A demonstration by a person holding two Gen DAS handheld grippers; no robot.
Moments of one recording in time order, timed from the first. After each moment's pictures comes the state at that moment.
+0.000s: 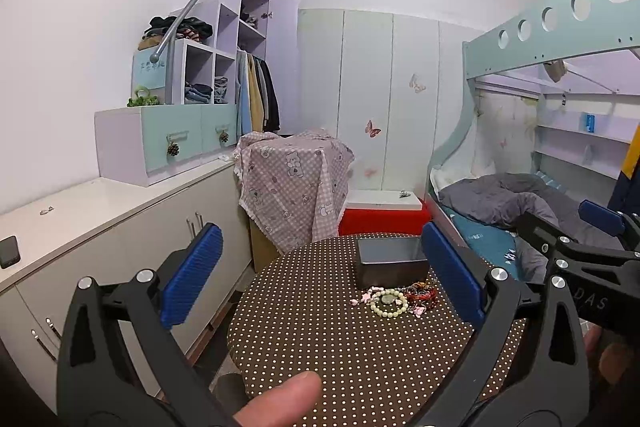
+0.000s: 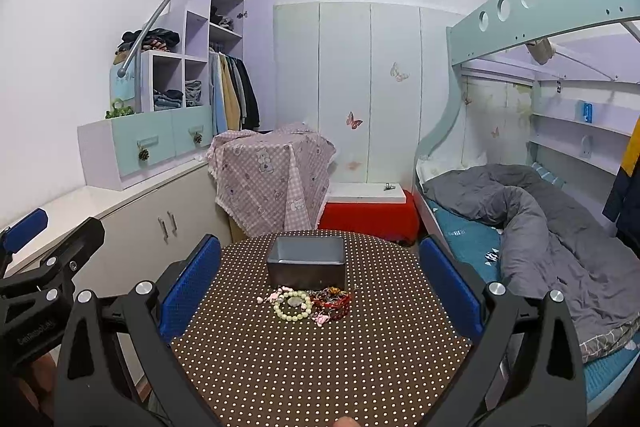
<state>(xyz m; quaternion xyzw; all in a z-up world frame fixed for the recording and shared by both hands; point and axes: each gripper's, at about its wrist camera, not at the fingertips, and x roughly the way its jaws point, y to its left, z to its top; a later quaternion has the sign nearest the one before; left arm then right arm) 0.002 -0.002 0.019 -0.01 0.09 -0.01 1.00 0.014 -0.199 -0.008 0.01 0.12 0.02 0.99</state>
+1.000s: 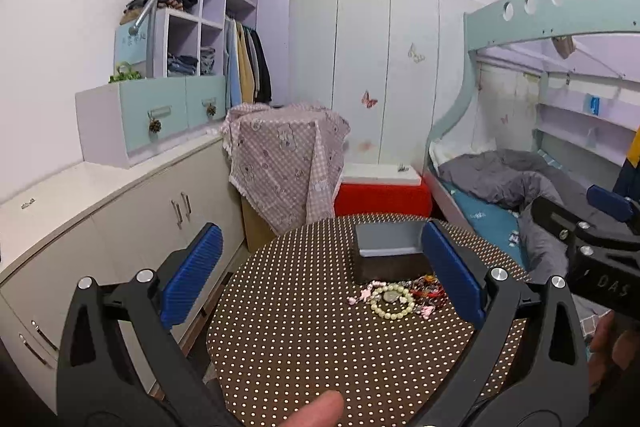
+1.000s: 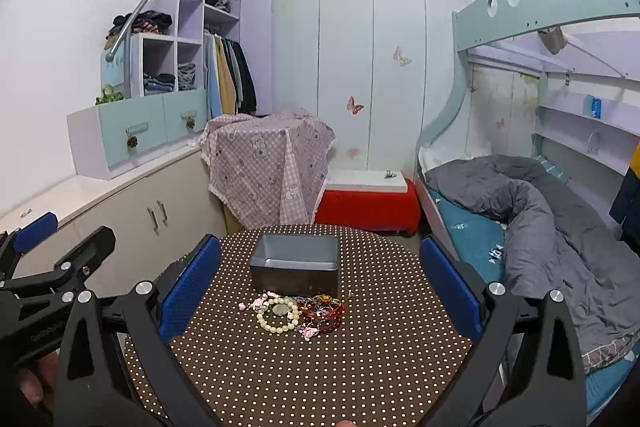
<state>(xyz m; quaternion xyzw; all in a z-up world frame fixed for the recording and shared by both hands) 0.082 -0.017 -0.004 0.00 0.16 -0.02 0.99 0.083 -0.215 -0.022 0.00 0.16 0.02 0.99</state>
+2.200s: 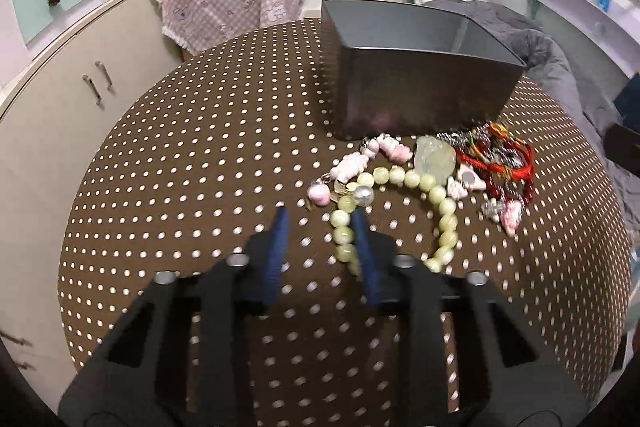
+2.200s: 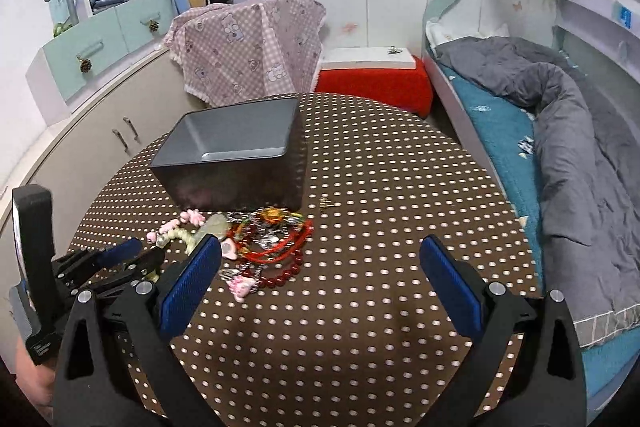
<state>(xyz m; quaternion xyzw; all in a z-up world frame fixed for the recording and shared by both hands) 0.247 -0.052 -0.192 0.03 0.43 -0.10 0.90 0.221 -0.263 -0.148 0.05 0.37 0.04 0.93</state>
